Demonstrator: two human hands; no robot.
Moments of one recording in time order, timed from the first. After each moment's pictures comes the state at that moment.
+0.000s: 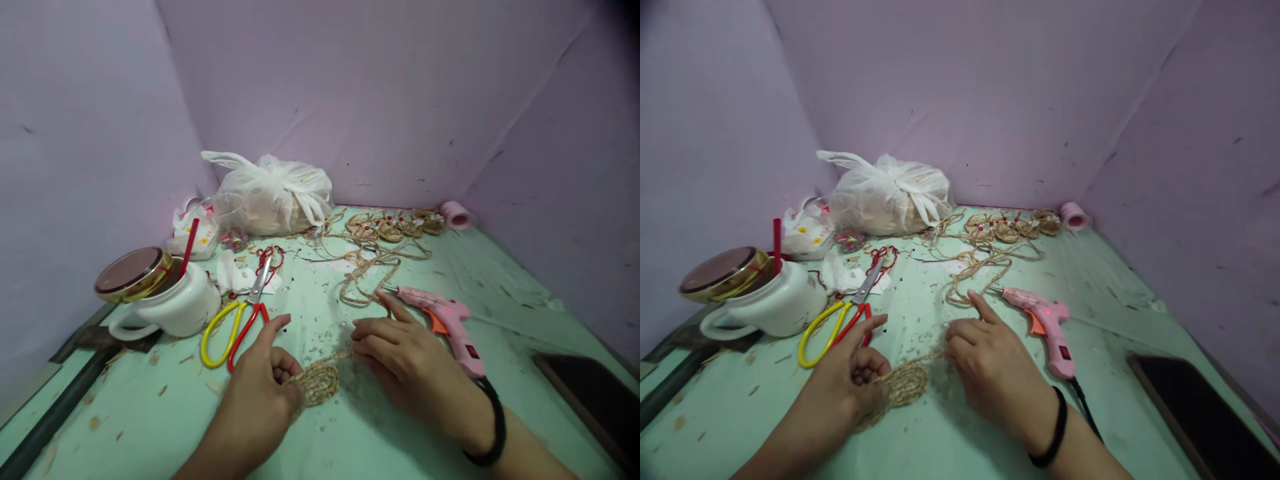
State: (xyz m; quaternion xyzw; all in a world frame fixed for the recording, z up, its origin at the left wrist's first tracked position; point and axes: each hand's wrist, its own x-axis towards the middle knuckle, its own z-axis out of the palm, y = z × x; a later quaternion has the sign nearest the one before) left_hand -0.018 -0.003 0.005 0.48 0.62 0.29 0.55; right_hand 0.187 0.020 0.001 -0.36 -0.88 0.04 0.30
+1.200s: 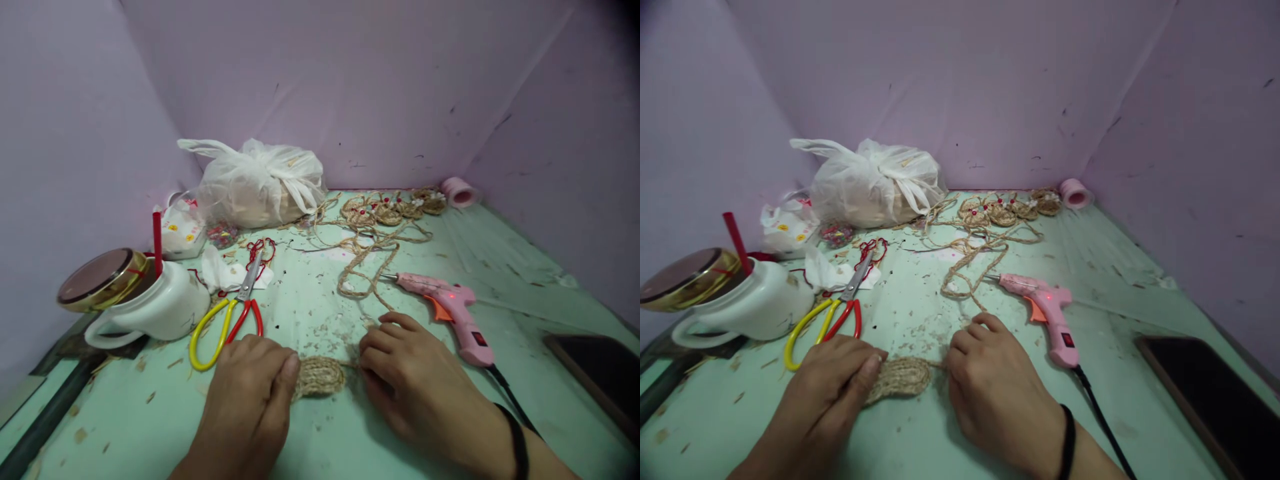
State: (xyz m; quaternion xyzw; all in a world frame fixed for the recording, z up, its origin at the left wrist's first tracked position) left_hand -0.027 -0.006 -0.003 0.81 0.54 0.19 0.13; right_hand 0.189 0.004 -0.010 -0.45 -0.87 0.09 0.17
